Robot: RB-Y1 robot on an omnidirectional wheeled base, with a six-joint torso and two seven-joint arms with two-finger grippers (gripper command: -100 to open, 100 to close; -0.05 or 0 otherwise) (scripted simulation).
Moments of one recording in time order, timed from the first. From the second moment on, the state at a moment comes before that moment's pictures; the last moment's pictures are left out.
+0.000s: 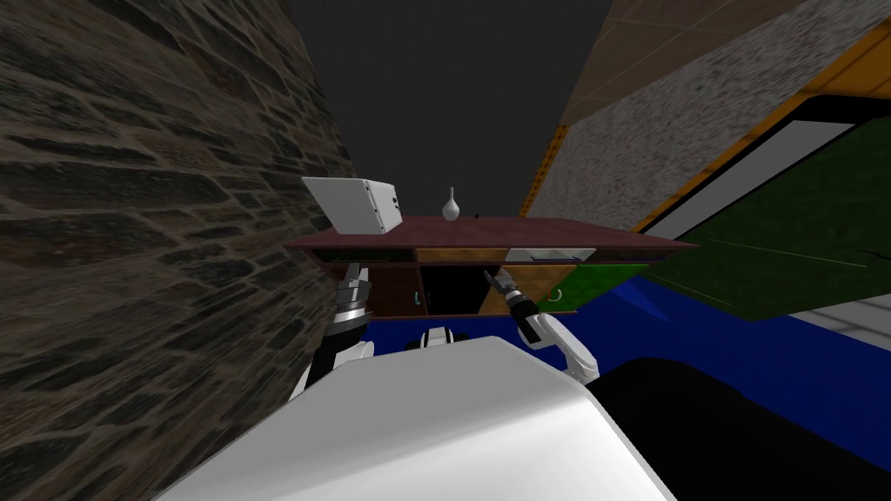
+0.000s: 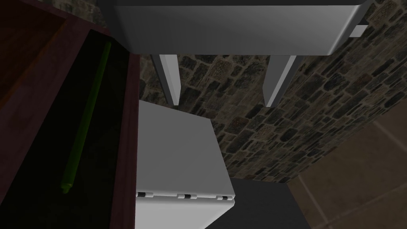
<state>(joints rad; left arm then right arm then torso) 0.55 0.02 -0.05 -2.26 0.02 -0.40 -0.12 0.55 -0.53 -0.06 -2.19 0.83 0.05 0.26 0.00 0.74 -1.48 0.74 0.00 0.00</state>
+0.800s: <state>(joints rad) 0.55 0.02 -0.05 -2.26 0.02 -0.40 -0.12 0.55 -0.61 -0.05 -2.13 1.06 0.17 0.33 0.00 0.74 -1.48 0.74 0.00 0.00</state>
